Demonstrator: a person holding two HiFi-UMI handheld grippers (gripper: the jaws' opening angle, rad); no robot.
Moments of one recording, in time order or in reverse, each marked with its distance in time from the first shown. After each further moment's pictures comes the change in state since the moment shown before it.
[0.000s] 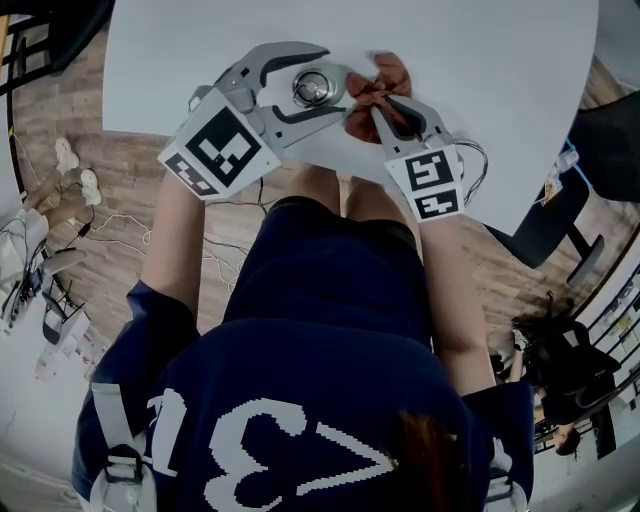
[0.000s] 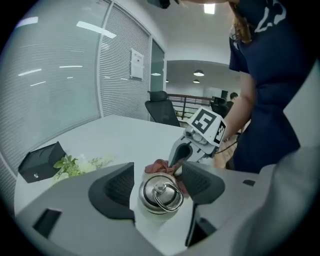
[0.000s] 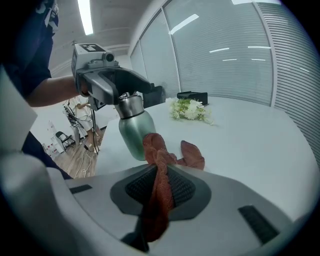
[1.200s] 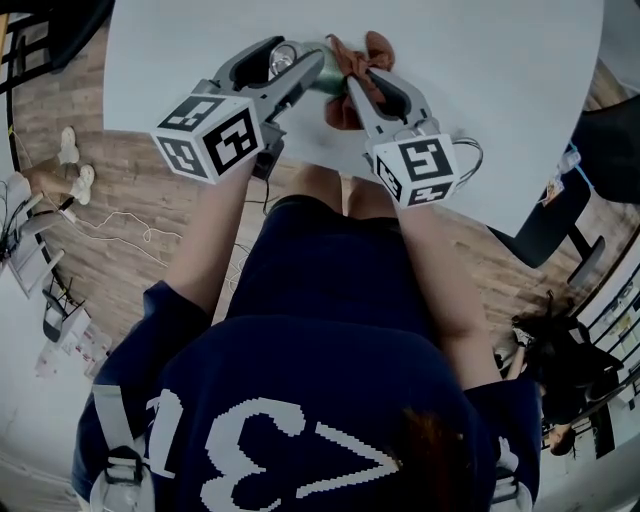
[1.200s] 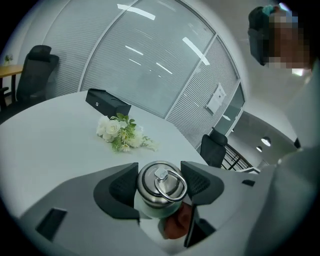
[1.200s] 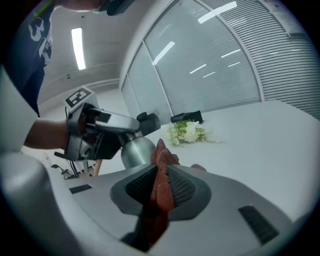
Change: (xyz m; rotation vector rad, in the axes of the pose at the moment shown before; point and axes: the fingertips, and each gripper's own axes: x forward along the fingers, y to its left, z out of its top) left arm -0.027 0.074 -0.049 -0.889 -0.275 0.396; right arm 0.022 0.002 0.067 0.180 -0.329 0.004
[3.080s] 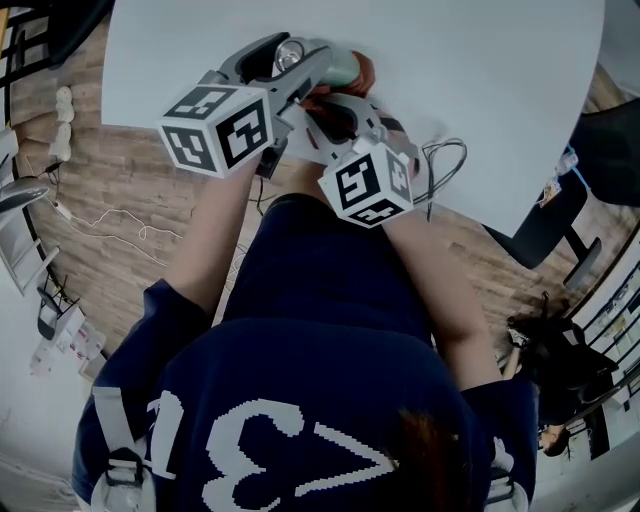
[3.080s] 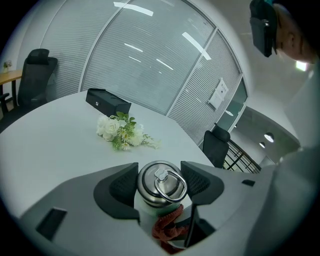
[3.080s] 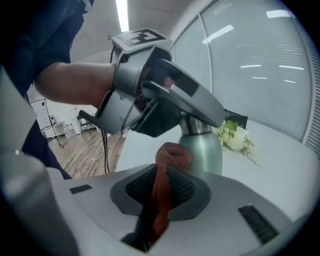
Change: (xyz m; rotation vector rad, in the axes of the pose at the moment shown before) left arm 0.004 -0.004 0.000 0.015 0.043 0.039; right arm 0.012 0.088 -0.027 -0.435 0.263 0.195
